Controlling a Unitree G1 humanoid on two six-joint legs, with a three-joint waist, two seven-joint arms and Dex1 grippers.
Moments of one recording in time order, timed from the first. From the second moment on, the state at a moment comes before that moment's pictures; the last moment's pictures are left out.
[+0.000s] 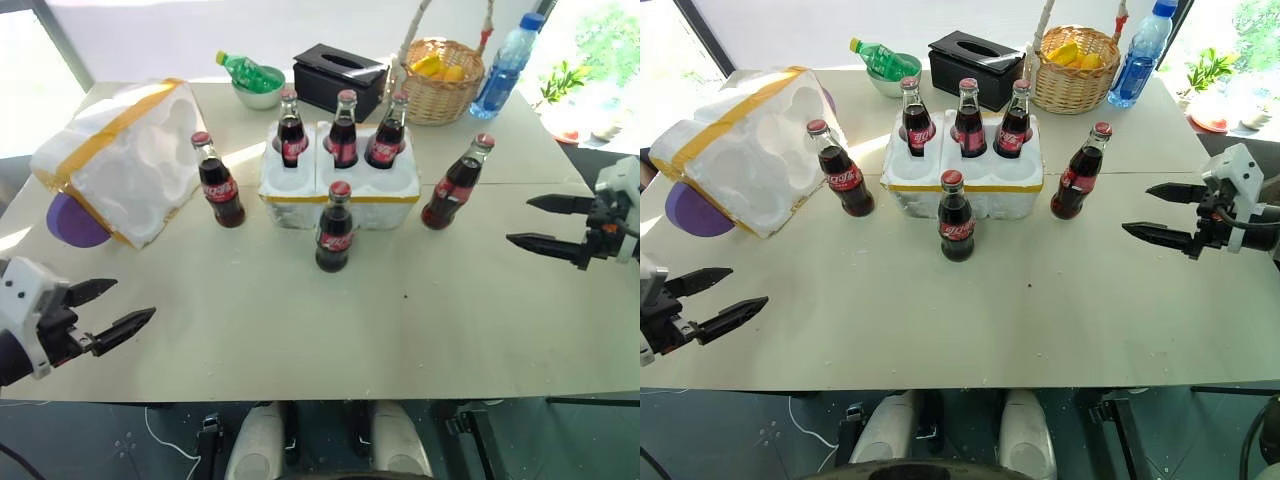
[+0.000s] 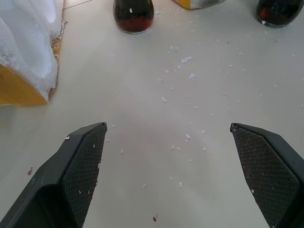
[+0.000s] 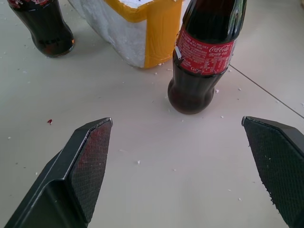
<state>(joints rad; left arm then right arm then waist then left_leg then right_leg) 0.42 0.85 0.77 -0.52 -0.68 0.69 -0.87 -0.45 -1.08 -0.25 0.38 0.40 0.32 1.32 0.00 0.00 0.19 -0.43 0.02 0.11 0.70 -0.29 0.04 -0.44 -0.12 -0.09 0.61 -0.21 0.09</state>
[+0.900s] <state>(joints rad) -0.28 0.72 0.39 -0.18 -0.60 0.67 -0.59 -0.32 -1.11 -0.55 -0.27 0.87 0.91 1.19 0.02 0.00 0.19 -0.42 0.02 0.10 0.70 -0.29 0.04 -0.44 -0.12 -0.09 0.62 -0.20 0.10</state>
